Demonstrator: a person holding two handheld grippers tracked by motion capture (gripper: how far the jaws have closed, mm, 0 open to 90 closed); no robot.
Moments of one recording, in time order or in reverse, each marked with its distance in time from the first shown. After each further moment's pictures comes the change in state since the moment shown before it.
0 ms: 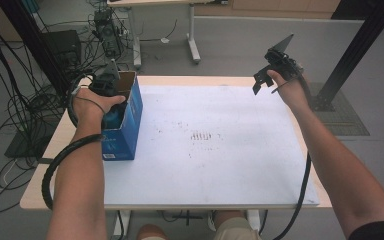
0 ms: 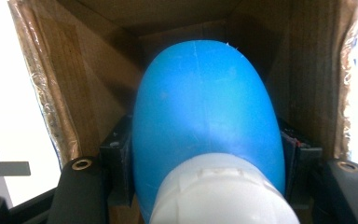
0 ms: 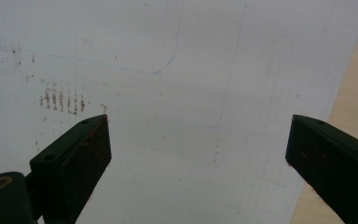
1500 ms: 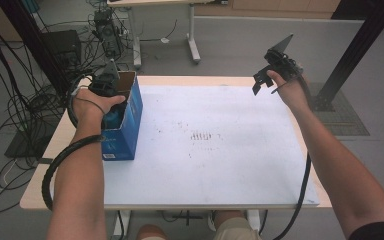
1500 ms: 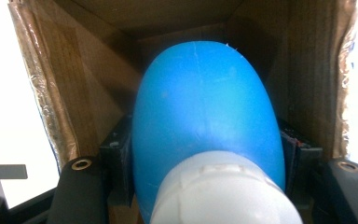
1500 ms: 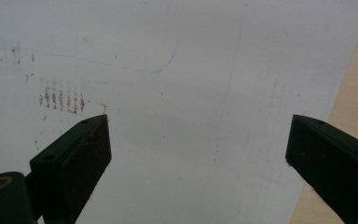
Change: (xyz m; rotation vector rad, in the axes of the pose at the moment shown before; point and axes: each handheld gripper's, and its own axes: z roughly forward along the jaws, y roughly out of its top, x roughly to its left) left arm 0.002 -0.002 0.000 -0.012 -0.007 -0.002; right arm 0.001 -0.001 0.001 0.002 -0.001 -0.004
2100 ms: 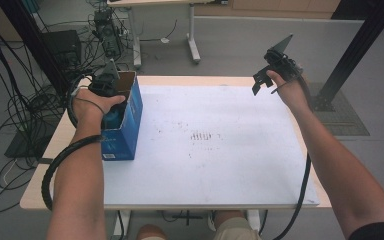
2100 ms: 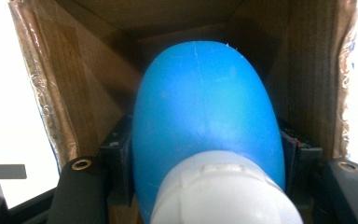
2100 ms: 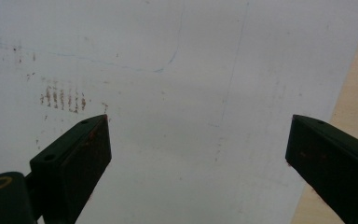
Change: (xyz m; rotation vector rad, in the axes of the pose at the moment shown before) left arm 0.001 0.000 0.000 0.000 -0.003 -0.006; right arm 0.000 0.000 0.000 0.002 0.003 -0.001
